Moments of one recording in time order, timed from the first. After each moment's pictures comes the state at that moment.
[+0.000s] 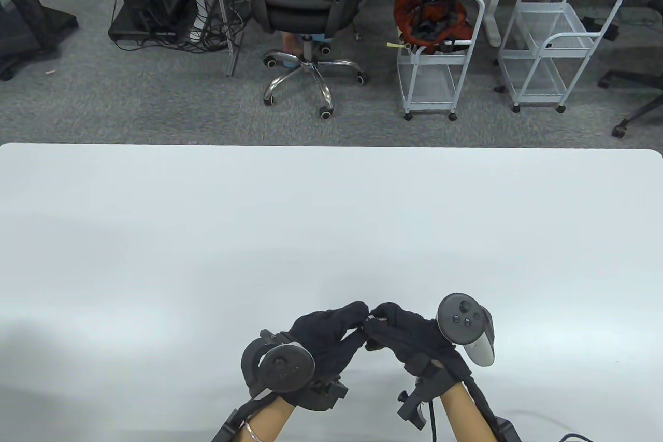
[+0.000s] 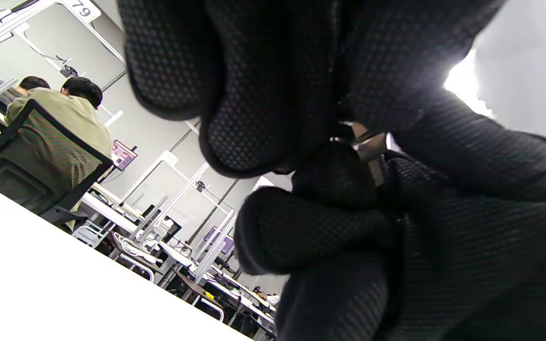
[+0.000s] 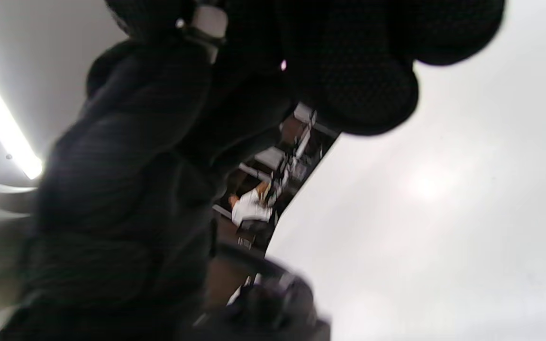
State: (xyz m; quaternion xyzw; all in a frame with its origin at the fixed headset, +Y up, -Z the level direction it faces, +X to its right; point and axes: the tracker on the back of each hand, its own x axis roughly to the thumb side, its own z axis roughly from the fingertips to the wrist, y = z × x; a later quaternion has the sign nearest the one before) left_hand -0.086 -0.685 -0.234 0.20 -0.26 0.38 0.87; right_hand 0.133 -0.700 -0.262 0.22 0.04 0.81 0.54
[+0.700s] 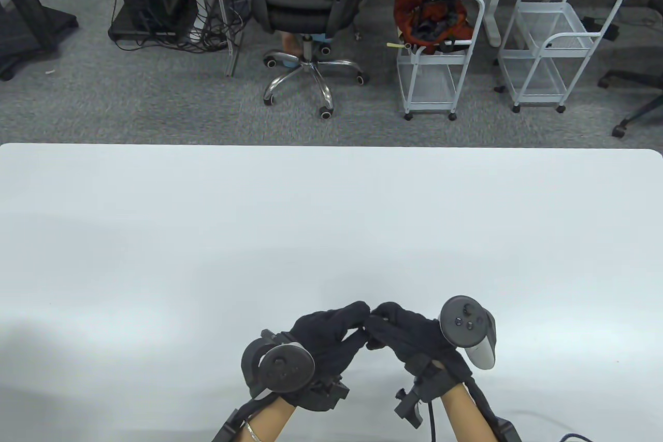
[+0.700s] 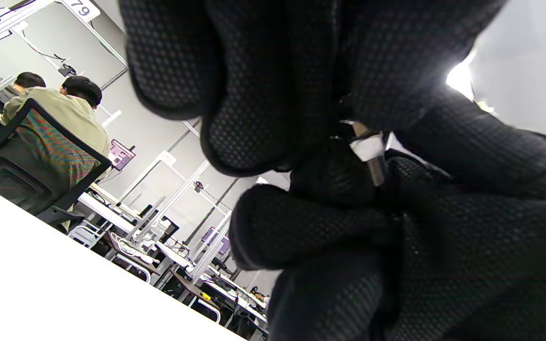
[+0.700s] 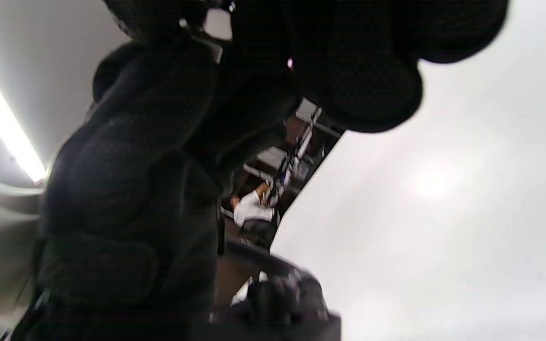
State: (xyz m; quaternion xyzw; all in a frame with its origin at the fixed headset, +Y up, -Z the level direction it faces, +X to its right) left_hand -0.086 -0.686 -0.234 0.21 -0.26 0.38 0.86; right_hand 0.133 -0.698 -0.261 0.24 0.10 0.80 0.54
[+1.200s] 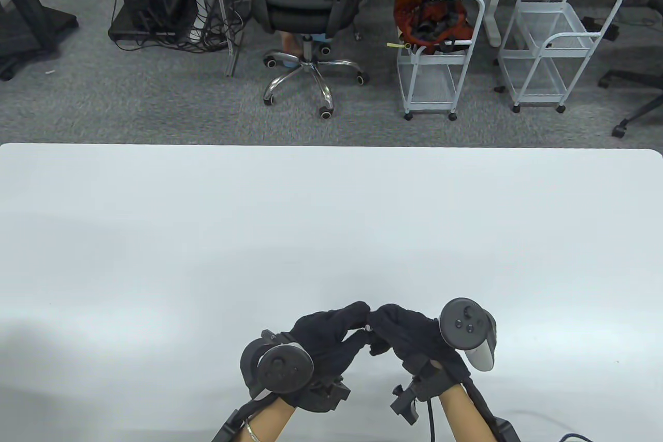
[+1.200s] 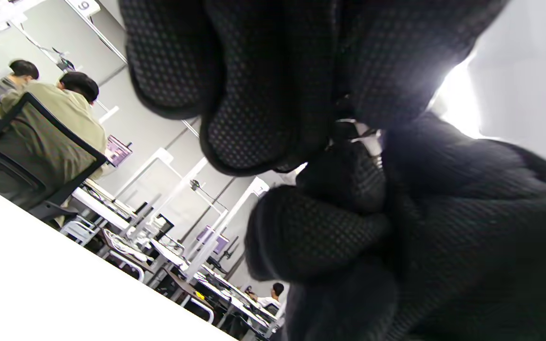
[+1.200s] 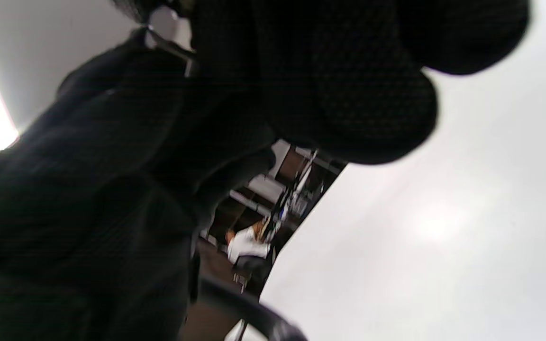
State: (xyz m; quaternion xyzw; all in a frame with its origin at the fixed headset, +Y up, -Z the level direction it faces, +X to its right) left_hand -0.084 -0.684 -0.232 0.20 -0.26 0.39 0.86; right_hand 0.134 -0.698 -0.259 0.19 0.01 0.81 0.56
